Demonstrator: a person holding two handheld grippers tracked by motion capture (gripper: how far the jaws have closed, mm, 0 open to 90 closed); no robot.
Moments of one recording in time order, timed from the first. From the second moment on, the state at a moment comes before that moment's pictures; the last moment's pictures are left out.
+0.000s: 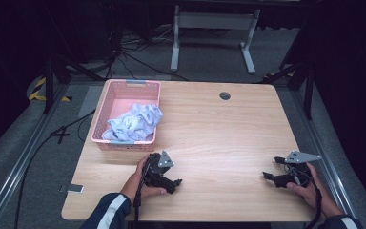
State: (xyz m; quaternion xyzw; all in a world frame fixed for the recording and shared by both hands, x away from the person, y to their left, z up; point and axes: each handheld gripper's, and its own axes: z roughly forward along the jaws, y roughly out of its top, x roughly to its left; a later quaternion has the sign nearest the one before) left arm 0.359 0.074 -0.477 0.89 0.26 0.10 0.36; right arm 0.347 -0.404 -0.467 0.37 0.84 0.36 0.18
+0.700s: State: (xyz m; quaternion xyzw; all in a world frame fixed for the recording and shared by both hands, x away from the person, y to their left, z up) left arm 0.371 0.116 -0.397 0.86 0.27 0.22 0.38; right arm 0.344 -0.407 -0.467 0.38 0.83 0.36 0.18
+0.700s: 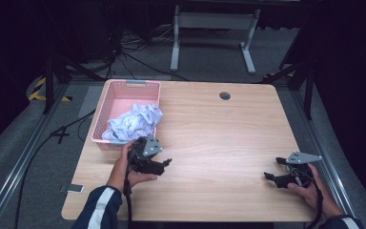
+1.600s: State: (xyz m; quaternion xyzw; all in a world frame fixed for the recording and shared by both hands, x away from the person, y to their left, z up) left arm 0.513 0.143 -0.410 0.90 0.38 0.19 0.13; right arm 0.343 -0.406 -0.467 0.38 0.83 0.36 0.18
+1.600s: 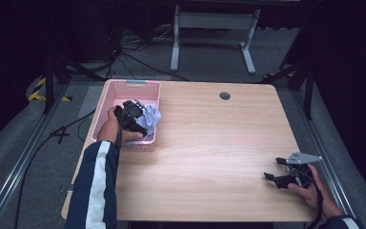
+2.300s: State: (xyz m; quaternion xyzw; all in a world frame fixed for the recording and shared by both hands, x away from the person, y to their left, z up) left arm 0.547 0.152 -0.432 0.90 0.40 0.08 0.15; right arm 0.345 -0.402 -0.467 0.38 0.84 0.36 0.18
